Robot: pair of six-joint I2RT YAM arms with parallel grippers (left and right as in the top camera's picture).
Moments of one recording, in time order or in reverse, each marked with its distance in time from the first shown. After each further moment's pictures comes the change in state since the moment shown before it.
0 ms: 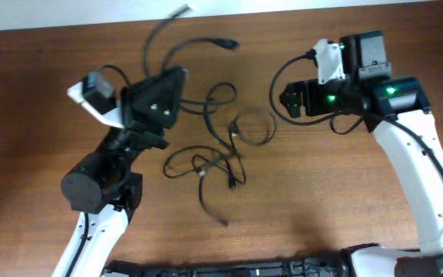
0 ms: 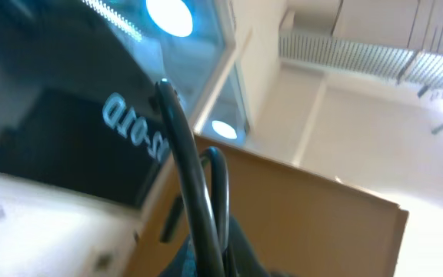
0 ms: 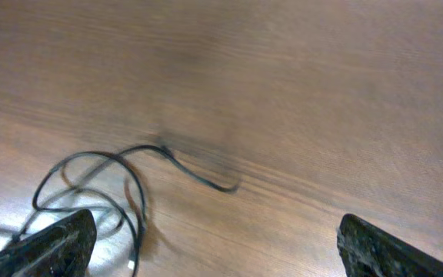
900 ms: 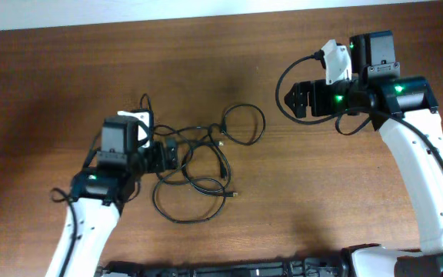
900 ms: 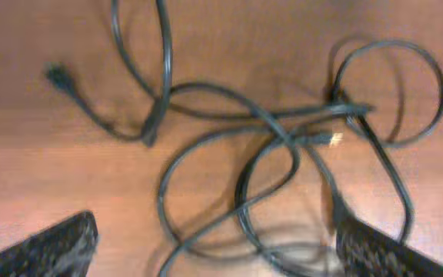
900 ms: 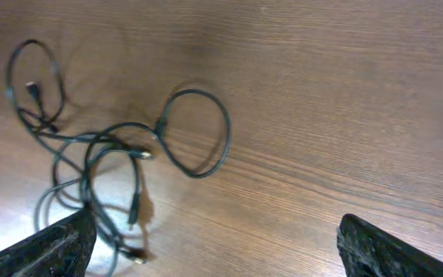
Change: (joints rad) left arm 0.094 0.004 0.118 -1.897 -0.483 0.819; right arm -0.048 0.001 0.000 -0.030 -0.071 -0.003
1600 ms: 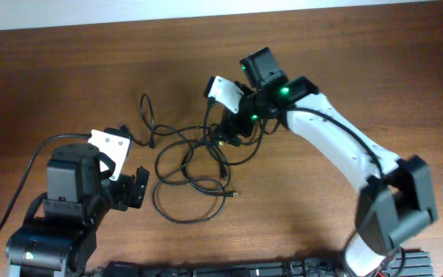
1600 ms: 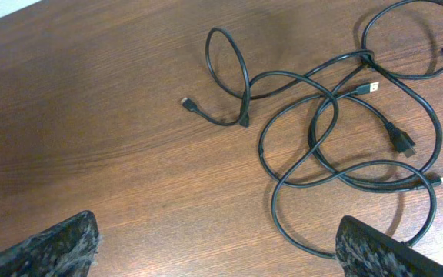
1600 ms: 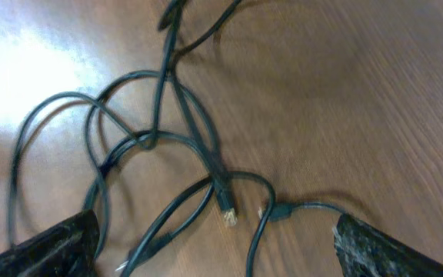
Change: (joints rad) left arm 0.000 -0.275 0.346 -0.521 -0.195 0.391; right arm 0.393 0.349 -0.003 0.332 -0.148 -0.598
